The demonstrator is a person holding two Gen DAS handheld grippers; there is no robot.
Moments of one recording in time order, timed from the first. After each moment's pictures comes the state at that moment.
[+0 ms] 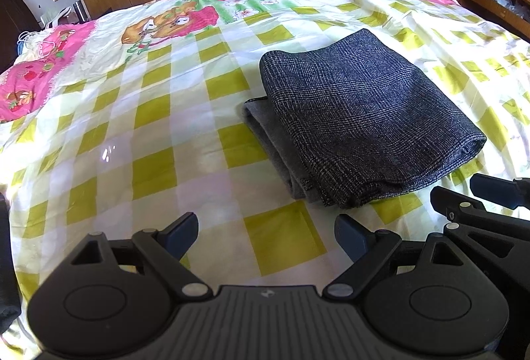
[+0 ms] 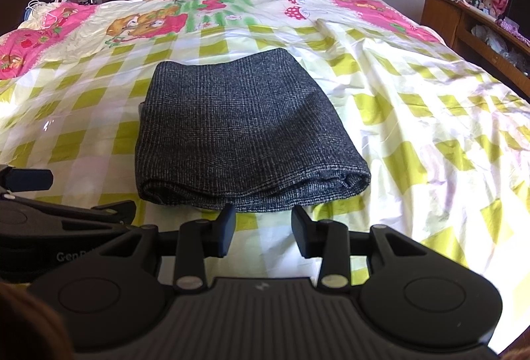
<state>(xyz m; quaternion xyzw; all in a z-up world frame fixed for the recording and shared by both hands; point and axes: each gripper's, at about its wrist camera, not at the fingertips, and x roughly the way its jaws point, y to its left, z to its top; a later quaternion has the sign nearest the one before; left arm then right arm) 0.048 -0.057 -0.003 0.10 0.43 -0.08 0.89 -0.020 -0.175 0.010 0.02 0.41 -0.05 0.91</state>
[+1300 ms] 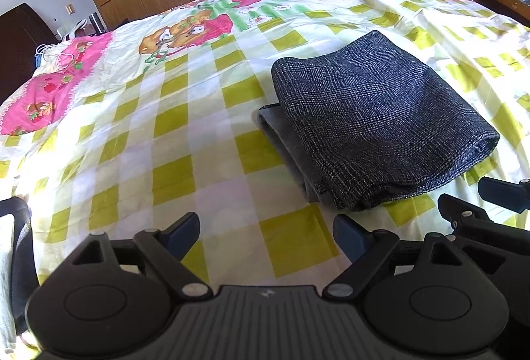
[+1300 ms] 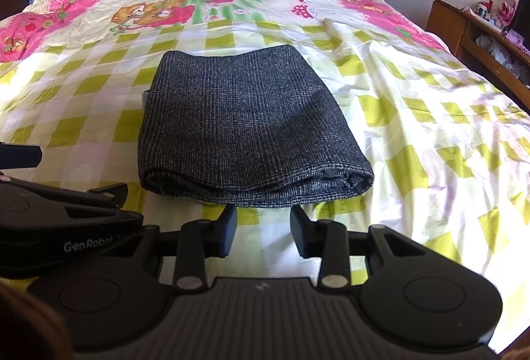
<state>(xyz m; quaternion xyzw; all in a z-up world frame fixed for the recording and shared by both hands) 0.044 -0.065 0.000 0.13 0.42 -0.04 0.90 -0.018 -0.170 0.007 -0.01 0.42 -0.05 0.91</state>
